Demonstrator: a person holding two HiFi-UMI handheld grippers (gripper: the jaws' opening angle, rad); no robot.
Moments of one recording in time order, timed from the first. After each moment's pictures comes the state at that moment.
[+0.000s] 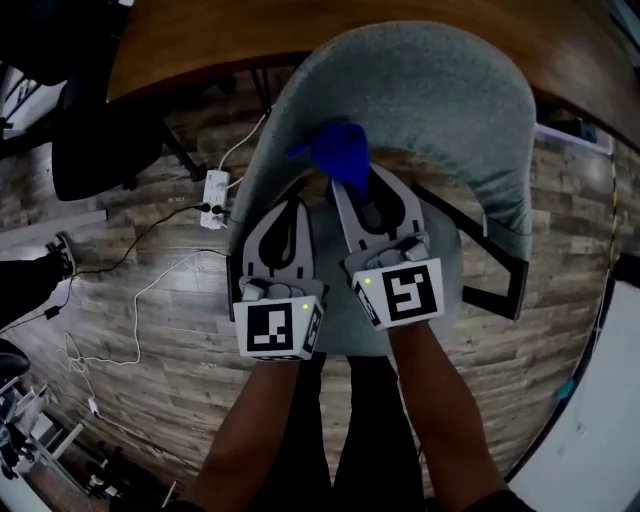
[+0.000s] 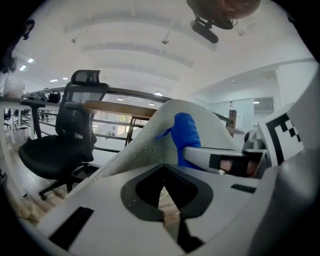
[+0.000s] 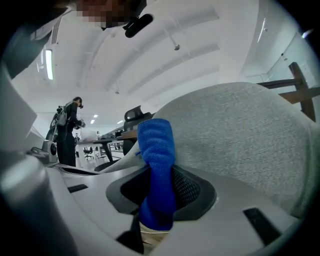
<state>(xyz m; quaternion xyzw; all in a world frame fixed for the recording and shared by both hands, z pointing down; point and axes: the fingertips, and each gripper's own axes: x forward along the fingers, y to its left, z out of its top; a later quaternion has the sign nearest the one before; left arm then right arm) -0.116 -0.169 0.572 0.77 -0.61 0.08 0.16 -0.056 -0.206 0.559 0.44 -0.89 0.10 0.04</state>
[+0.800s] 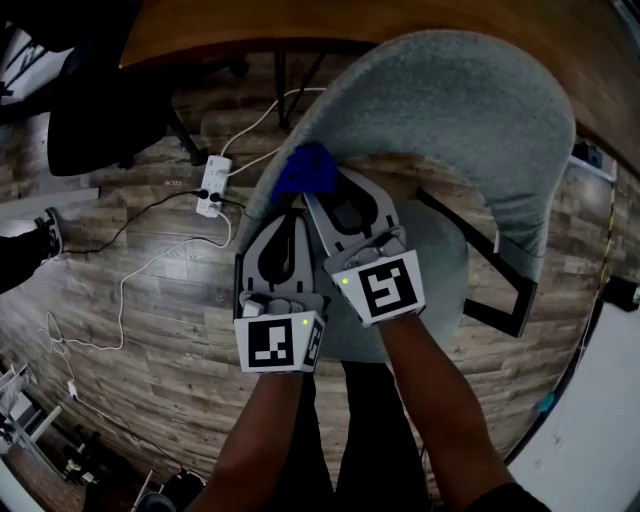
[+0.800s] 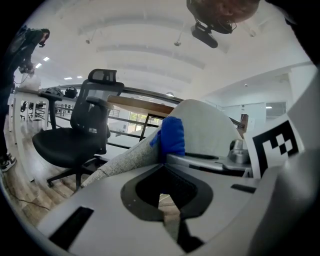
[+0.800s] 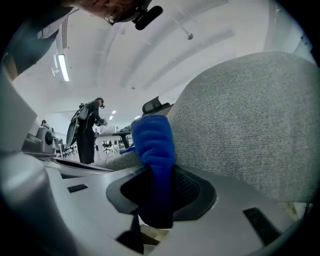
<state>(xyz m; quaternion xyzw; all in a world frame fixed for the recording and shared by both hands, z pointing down) -0.152 -0.147 0.590 0.73 -0.66 0.05 0.18 -0.131 -0.195 0.591 0.35 -0.93 0.10 0.05</state>
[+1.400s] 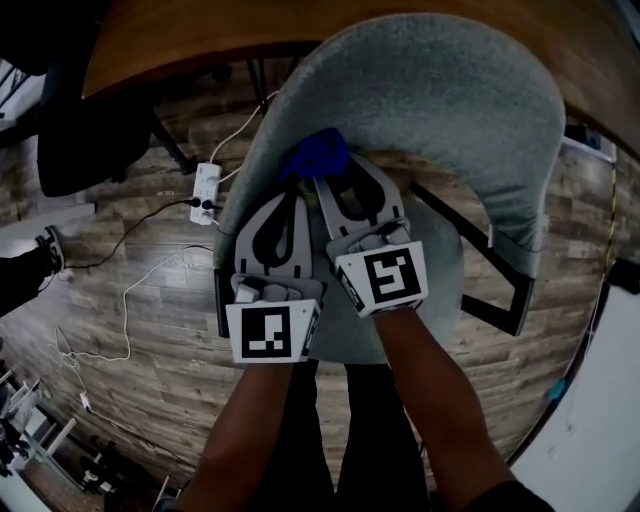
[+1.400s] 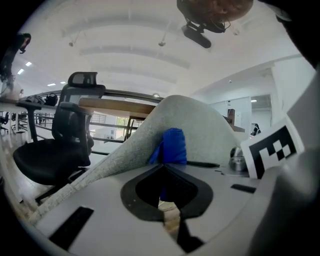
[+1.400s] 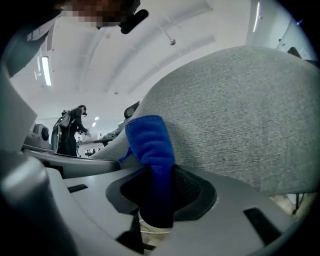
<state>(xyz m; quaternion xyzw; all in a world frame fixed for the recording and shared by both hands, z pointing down) -0.117 -0.190 0.582 0.78 -0.61 0.08 0.13 -0.083 -0.230 0.606 0.43 -0.89 0.14 0.03</state>
